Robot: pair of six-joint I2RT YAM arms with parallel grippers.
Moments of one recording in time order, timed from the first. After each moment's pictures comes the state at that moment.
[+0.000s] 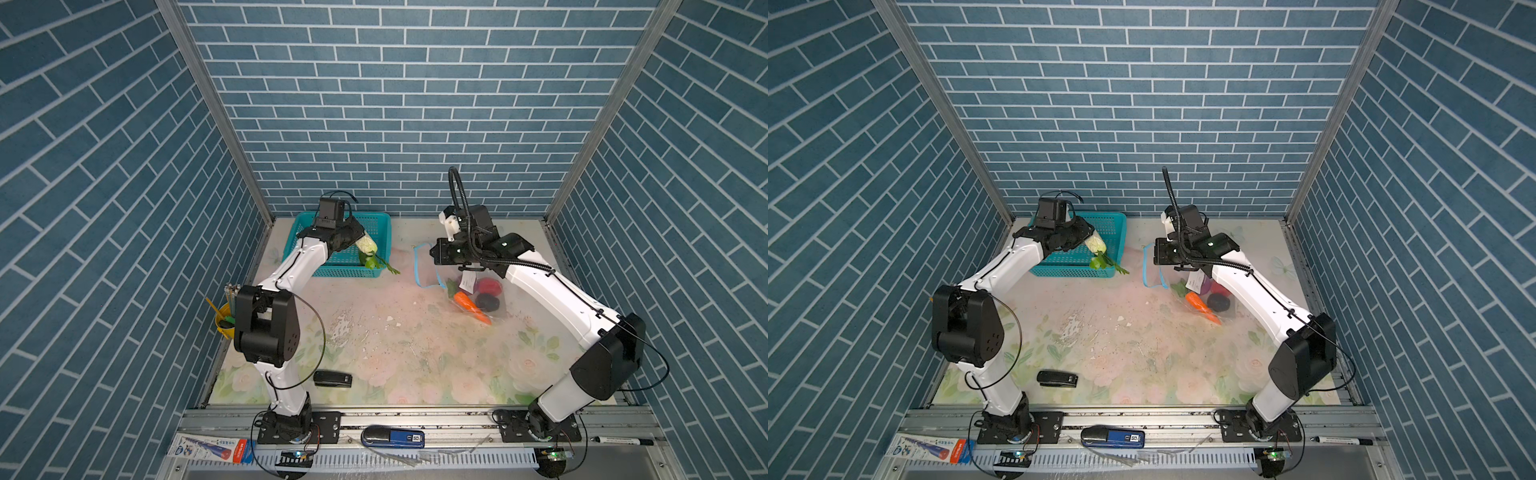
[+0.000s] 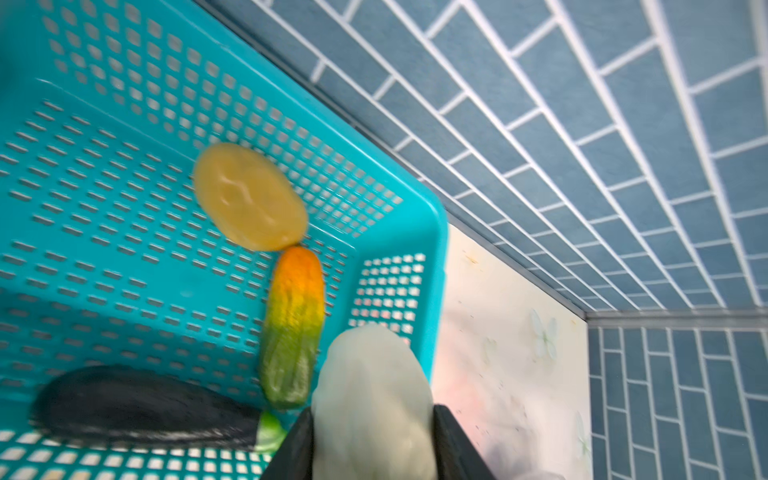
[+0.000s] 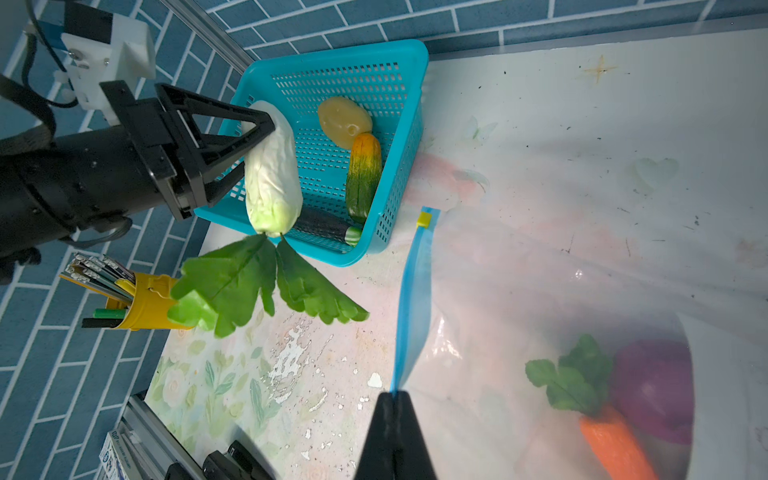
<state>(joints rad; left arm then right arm) -0.22 1.79 1.49 -0.36 0.16 -0.77 0.63 1.61 1.56 -0.69 -0.18 0.45</state>
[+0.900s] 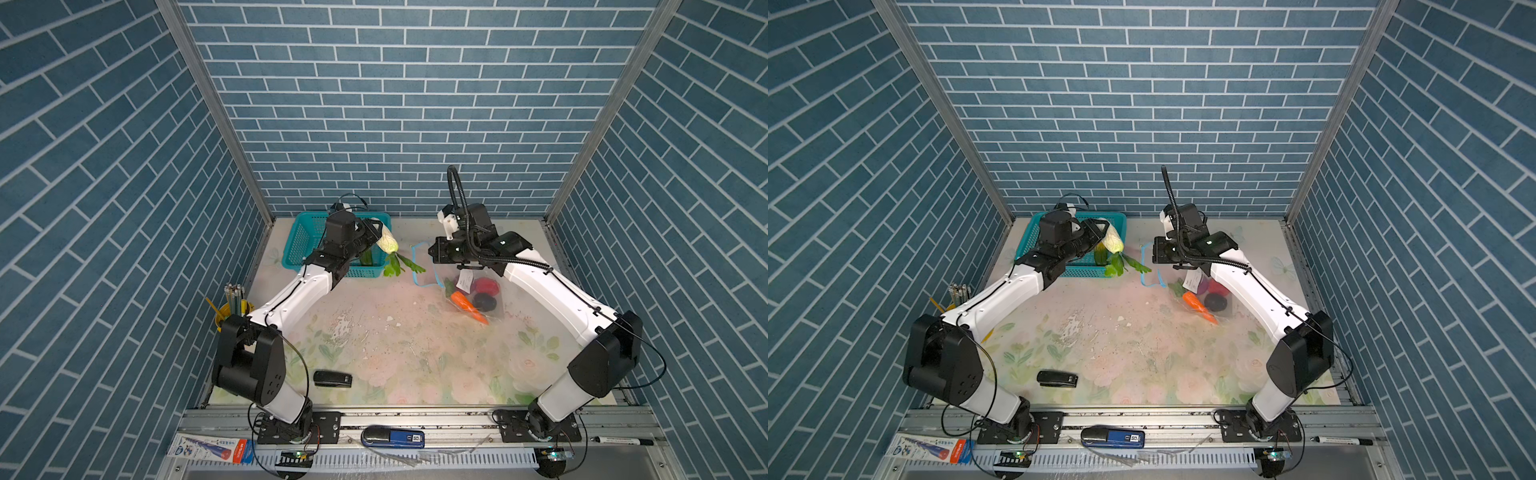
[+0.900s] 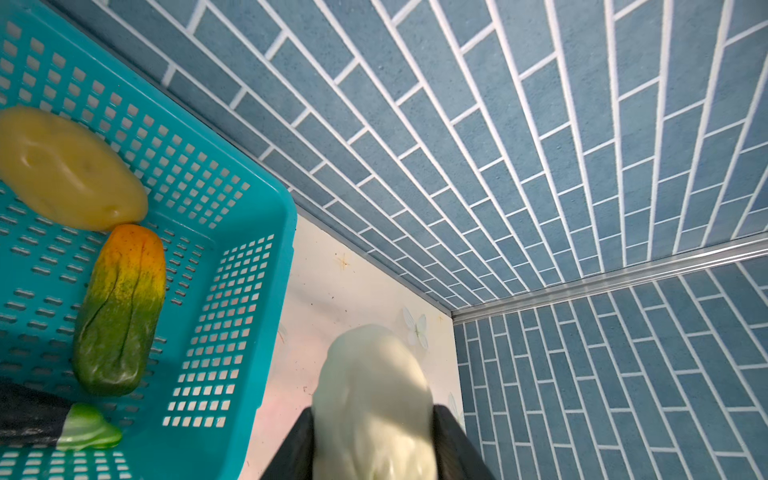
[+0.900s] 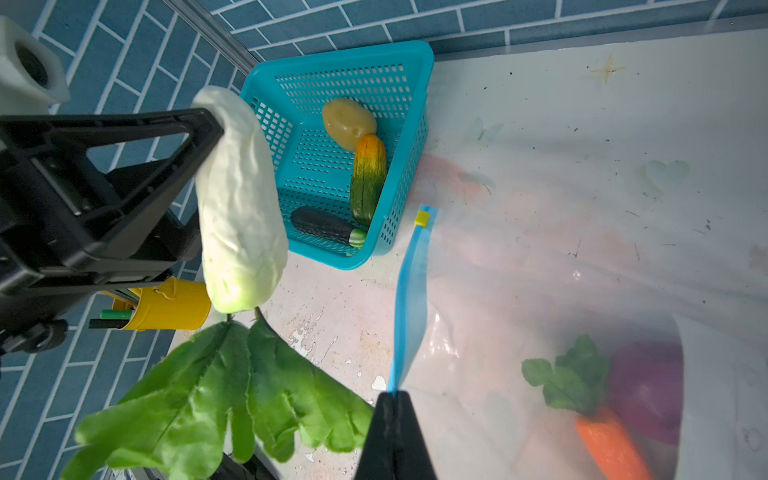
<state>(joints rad) -0.36 1.57 1.21 0.02 0.13 -0.95 0.63 1.63 1.58 -0.69 -0.19 0.45</state>
